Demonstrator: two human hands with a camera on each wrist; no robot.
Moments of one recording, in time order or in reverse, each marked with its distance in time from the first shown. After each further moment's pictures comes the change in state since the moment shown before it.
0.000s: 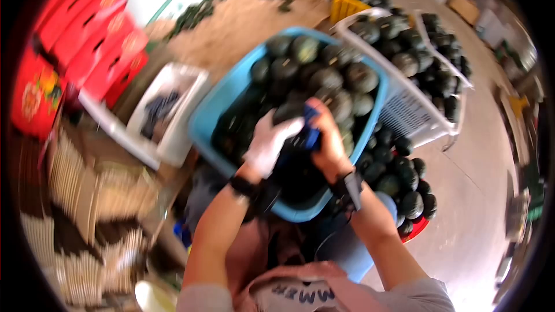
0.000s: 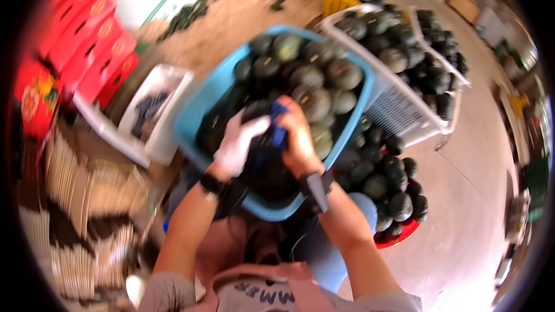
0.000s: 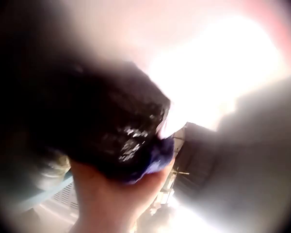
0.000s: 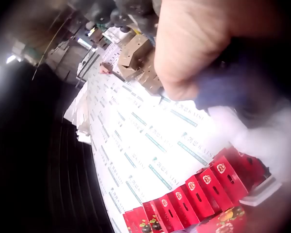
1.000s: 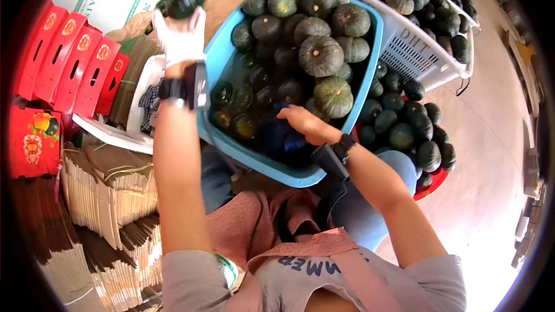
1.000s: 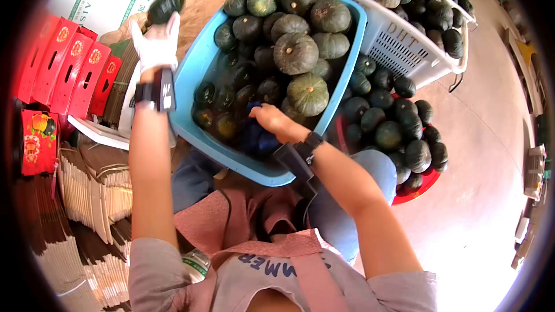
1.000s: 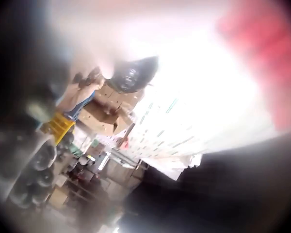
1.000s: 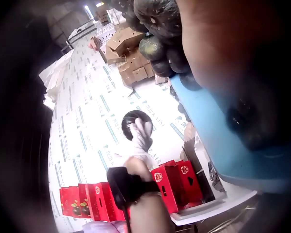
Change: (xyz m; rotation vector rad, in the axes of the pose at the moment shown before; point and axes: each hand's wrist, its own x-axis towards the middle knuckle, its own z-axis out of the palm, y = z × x) left_hand 0.121 0.052 -0.083 -0.747 0.489 -0.144; right_hand -0.021 0.042 -0.012 -0.647 -0.003 0.667
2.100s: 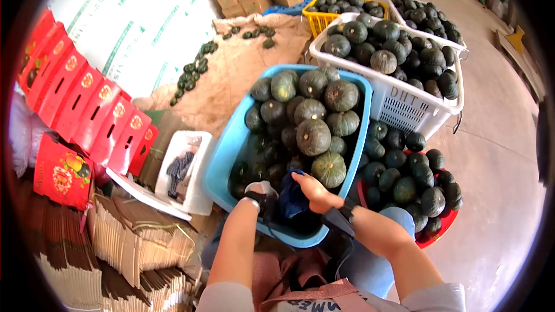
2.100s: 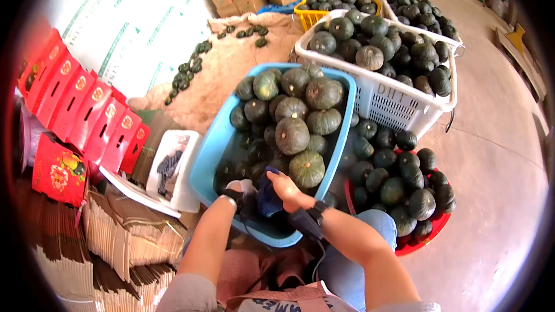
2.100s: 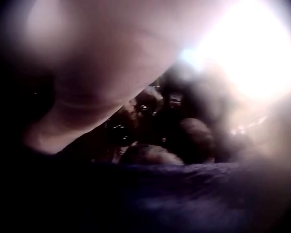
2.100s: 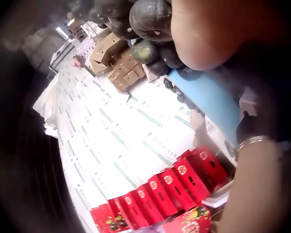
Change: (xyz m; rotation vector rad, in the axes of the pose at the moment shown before) left_hand -0.056 -0.125 -0.146 2.531 -0.590 -0.581; right_hand 0.006 0.015 -0.013 0.639 -0.133 -0.198
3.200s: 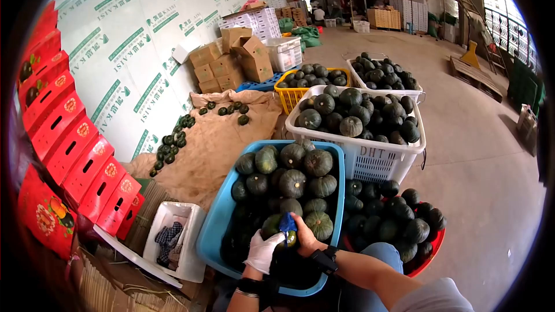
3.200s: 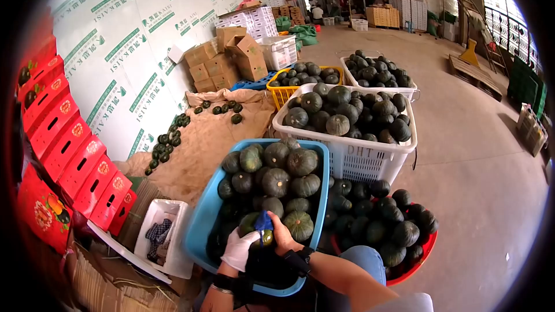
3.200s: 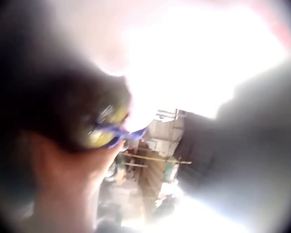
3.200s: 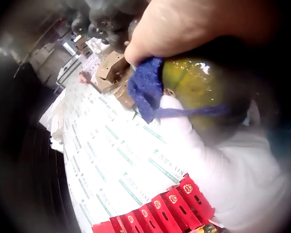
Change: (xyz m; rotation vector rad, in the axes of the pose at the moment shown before) left_hand -0.063 0.035 -0.022 -1.598 0.414 0.541; right_hand 0.009 -0.017 0.019 0.252 0.167 -0.107
